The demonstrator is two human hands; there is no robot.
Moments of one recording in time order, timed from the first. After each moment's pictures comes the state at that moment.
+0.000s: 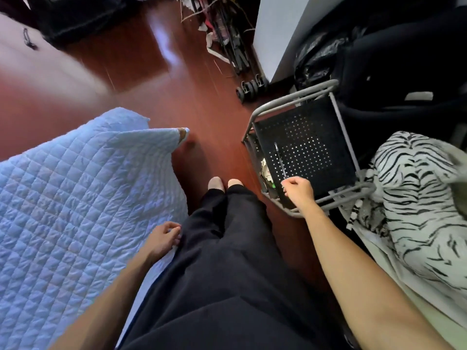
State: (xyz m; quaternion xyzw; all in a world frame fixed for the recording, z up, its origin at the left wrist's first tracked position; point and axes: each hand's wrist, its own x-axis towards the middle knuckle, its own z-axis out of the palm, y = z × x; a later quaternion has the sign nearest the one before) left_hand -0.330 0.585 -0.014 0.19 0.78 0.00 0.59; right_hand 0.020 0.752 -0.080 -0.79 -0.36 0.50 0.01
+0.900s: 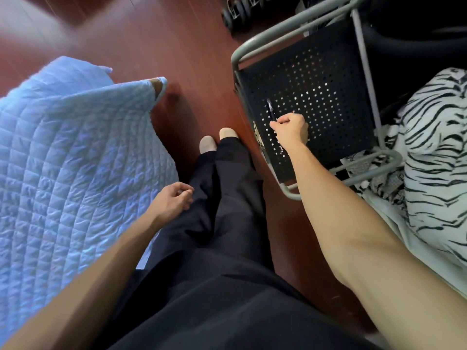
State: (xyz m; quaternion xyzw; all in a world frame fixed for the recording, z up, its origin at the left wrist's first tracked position) left_hand -0.254 0.679 -0.076 0.25 0.75 -0.07 0.61; right_hand 0.020 0.842 -0.200 -0.82 -0.37 0.45 -0.02
